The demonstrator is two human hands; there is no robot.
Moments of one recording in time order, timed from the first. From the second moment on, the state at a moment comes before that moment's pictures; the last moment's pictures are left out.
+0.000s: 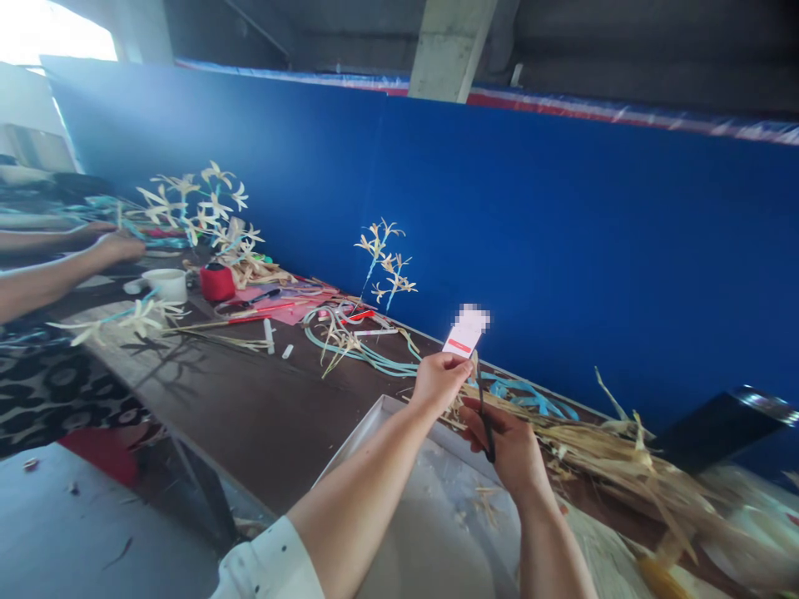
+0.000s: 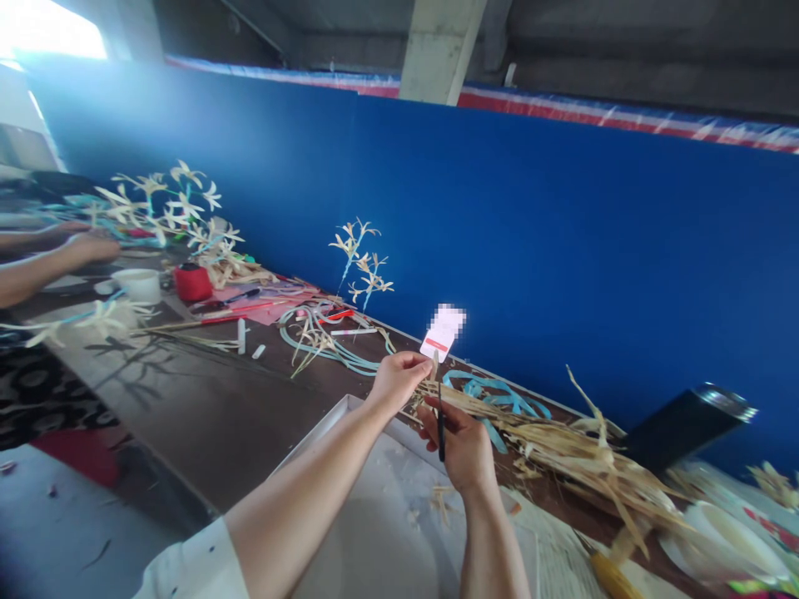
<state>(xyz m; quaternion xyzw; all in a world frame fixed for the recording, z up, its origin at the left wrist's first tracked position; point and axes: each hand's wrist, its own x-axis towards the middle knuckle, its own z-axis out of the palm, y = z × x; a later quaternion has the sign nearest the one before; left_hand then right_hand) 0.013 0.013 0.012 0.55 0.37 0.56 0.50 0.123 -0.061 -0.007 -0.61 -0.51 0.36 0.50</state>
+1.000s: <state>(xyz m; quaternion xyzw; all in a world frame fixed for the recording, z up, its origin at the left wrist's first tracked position) 0.011 0.011 0.013 0.55 0.36 0.54 0.53 0.126 -0.062 -0.003 -0.61 -0.47 0.32 0.55</state>
